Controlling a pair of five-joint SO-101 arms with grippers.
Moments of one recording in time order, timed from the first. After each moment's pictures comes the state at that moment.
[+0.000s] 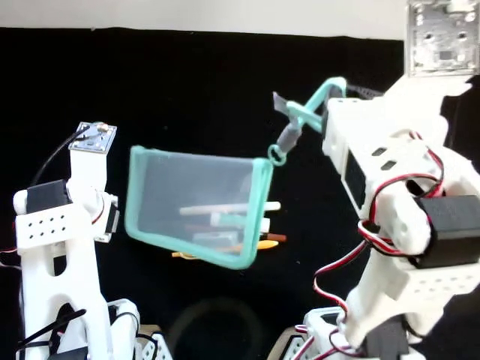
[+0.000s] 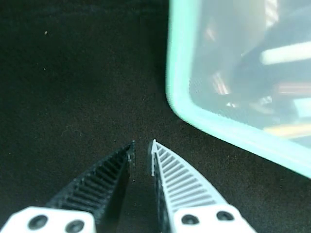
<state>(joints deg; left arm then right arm) -22.0 -36.4 42.8 80.7 -17.5 -8.7 -18.7 -48.8 100.1 -0.9</state>
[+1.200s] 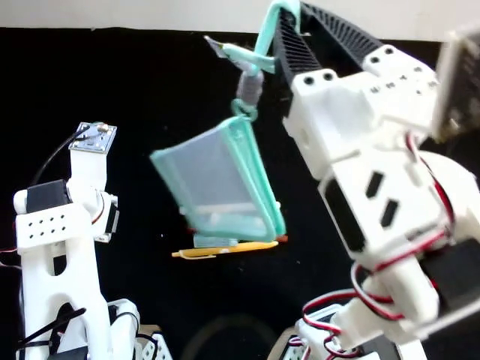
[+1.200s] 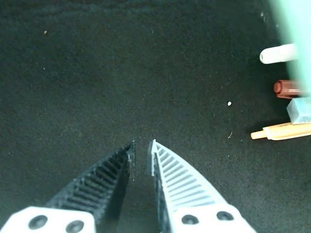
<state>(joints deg) -22.0 -36.2 42.8 80.7 -17.5 -25.0 -16.0 -64.0 80.0 0.4</state>
